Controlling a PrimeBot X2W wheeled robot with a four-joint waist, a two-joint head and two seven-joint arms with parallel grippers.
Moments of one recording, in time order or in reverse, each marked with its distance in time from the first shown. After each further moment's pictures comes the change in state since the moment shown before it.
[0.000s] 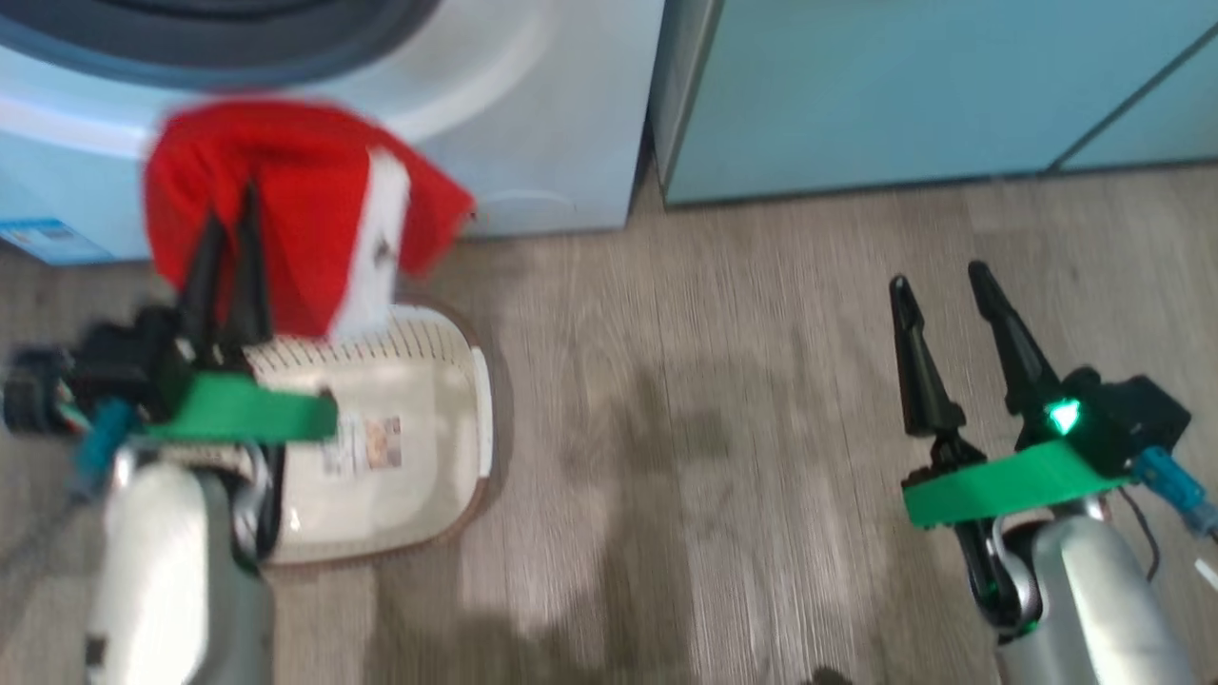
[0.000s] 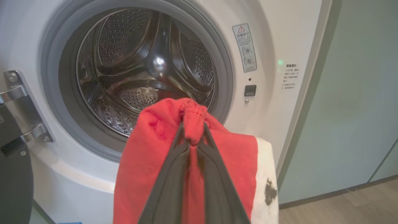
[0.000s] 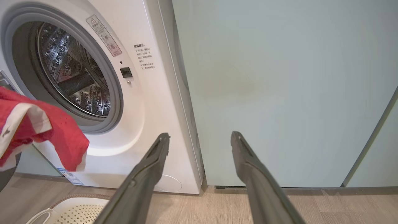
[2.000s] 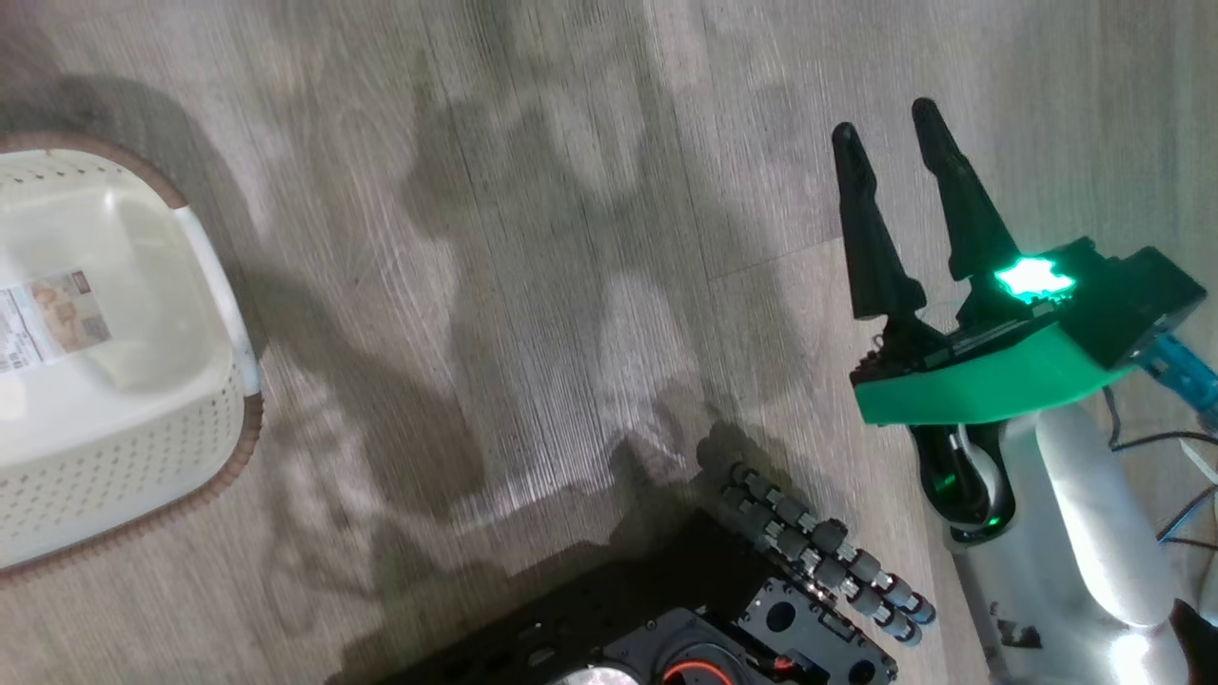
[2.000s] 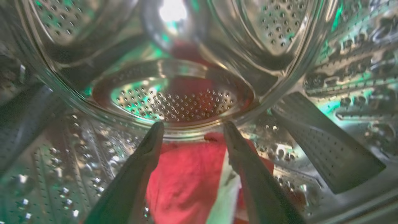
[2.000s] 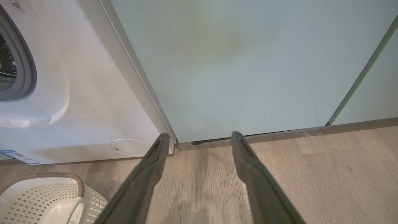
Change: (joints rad) left arm -1.495 0.481 -0.126 1.078 0.111 -0.061 -0.003; right arm -0.219 0.001 0.145 -0.059 0.177 0.000 0.000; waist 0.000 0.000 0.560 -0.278
